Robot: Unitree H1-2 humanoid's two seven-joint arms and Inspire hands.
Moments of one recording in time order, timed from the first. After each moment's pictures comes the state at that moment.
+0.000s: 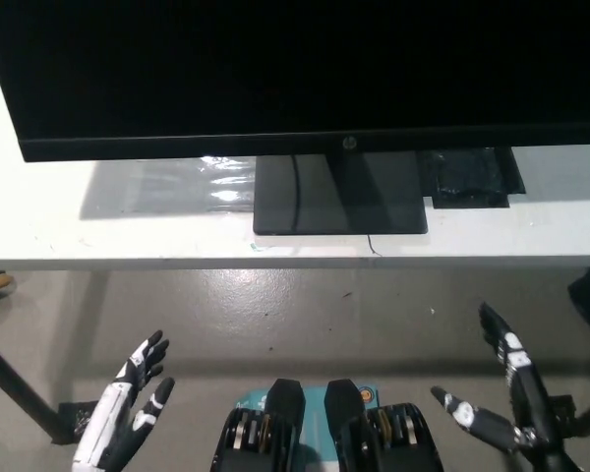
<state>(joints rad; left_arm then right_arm) 0.06 0.21 -0.05 0.14 0.06 -0.37 -0.06 0.01 -0.14 0.12 0.20 -0.08 -0.39 -0.07</state>
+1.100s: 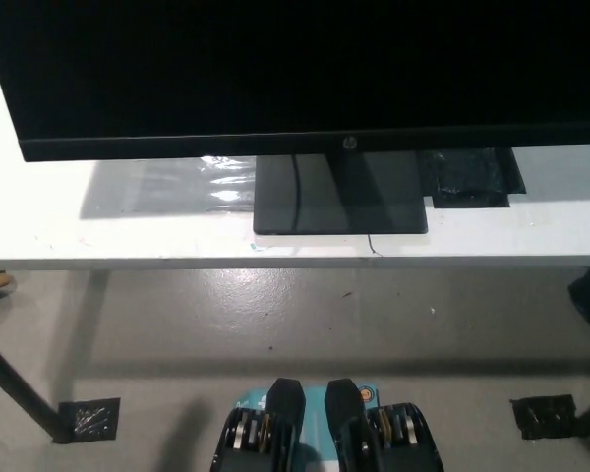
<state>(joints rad) -0.15 0.45 0.30 -0.25 -0.14 -0.38 -0.05 -0.20 -0.39 -0.09 0.00 -0.06 -0.42 -0.26</state>
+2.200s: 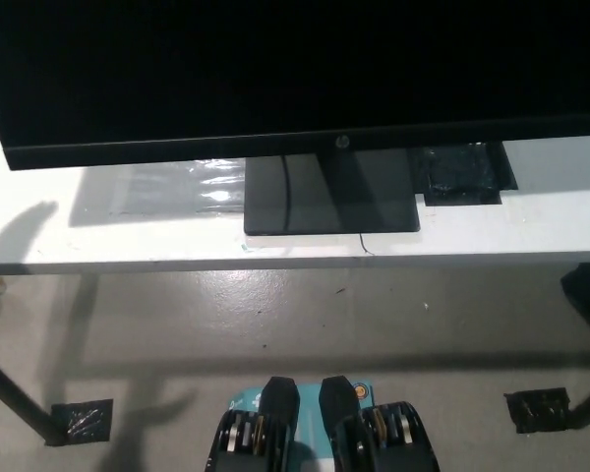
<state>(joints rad) -0.38 0.58 0.22 0.21 -0.10 -0.33 -0.17 -0.55 -0.58 -0.11 0.48 0.27 -0.33 0.26</state>
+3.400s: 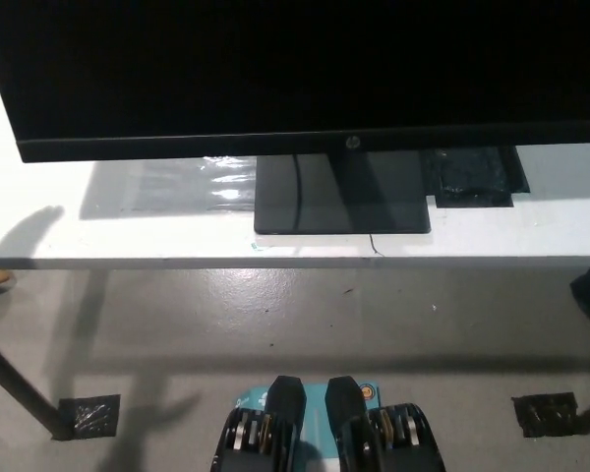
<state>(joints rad) -0.37 0.58 0.23 0.20 -0.11 -0.32 -0.22 -0.51 -0.64 -0.22 0.48 0.24 -0.32 0.28</state>
